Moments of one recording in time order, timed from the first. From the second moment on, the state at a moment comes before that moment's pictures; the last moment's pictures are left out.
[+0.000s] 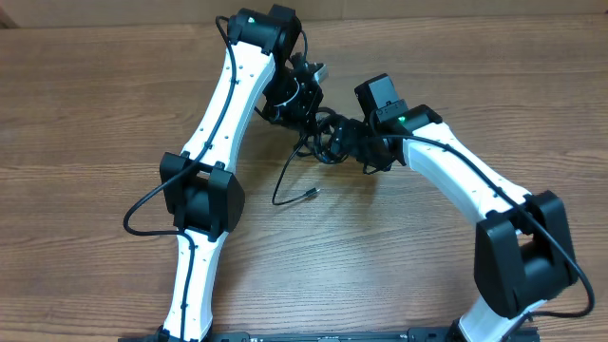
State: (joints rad) left arm -0.35 2.41 2.50 -1.69 0.52 -0.01; right arm 0.41 1.84 1.33 -0.68 -0.17 0.70
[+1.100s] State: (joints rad) left arm -0.36 1.92 2.54 -1.67 0.51 -0.13; right arm 0.42 1.93 1.33 -0.69 0.02 0.73
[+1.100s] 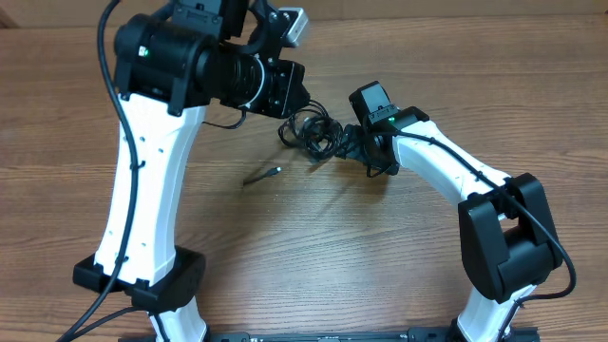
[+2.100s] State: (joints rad) left arm -0.31 2.30 2.43 -1.38 0.05 -0.07; right arm 0.41 1.93 1.33 -0.65 -0.02 0.75
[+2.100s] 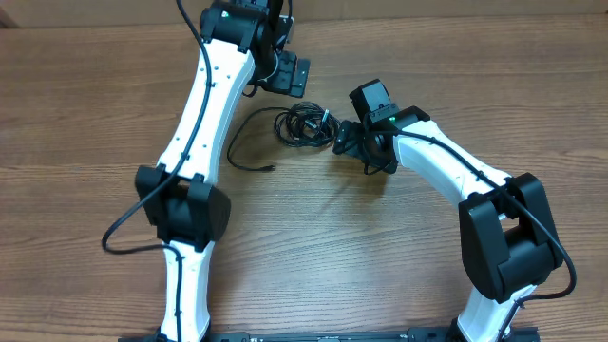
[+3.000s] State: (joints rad) left arm -0.30 2.51 2.43 -1.42 0.13 0.05; right arm 0.41 1.93 1.33 -0.61 -0.04 0.75
